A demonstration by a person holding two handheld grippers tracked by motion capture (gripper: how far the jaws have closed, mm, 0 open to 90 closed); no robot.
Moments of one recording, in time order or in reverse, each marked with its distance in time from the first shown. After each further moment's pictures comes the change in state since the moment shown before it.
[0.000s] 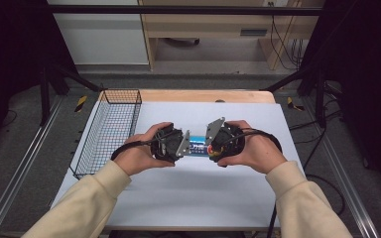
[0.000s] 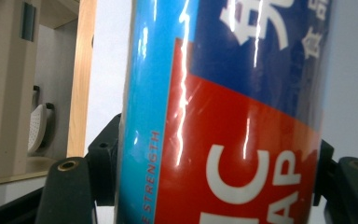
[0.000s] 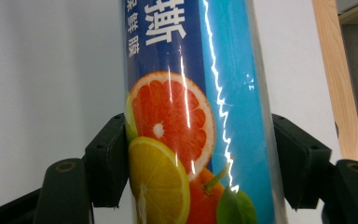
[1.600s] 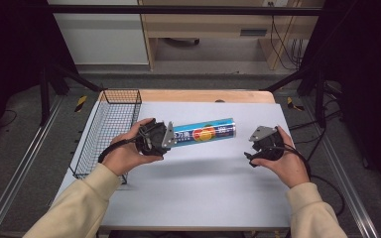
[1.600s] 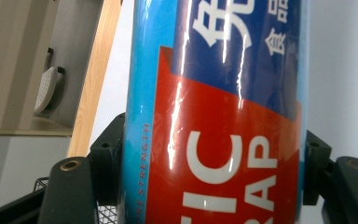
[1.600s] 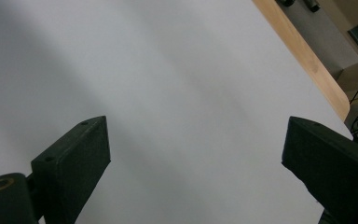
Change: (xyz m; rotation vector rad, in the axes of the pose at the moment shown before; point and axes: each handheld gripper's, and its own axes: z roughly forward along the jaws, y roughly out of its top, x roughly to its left) left arm 0.011 -0.036 -0.009 0.054 0.065 -0.170; right arm -0.019 -0.147 0.038 -0.043 -0.324 0.426
